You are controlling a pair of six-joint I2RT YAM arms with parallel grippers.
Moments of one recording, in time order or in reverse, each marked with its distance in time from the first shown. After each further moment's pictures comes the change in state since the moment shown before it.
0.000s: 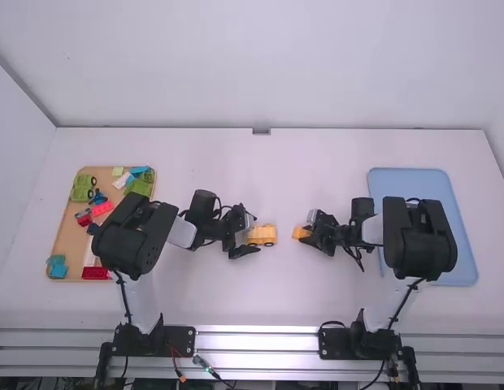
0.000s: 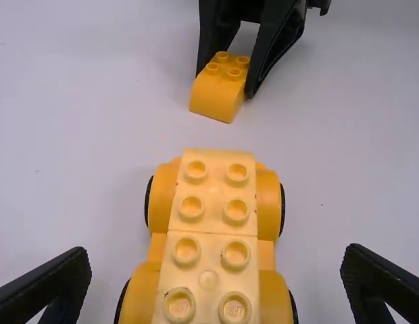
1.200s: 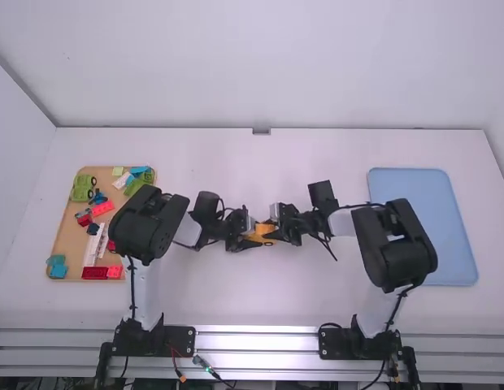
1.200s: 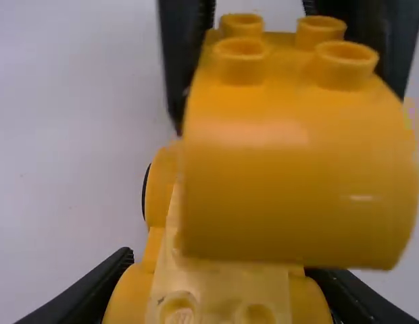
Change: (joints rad) left arm -0.003 0.145 0.040 0.136 0.035 0.039; right arm 0.347 -0.060 0.139 0.014 -0.104 0.127
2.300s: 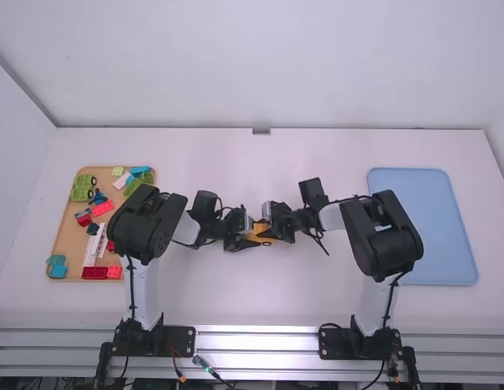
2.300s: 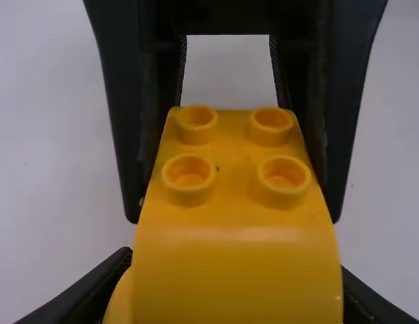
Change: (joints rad) left arm 0.016 0.000 0.014 -0.050 0.018 0.012; right arm 0.045 0.096 0.079 -0.012 0.031 0.010
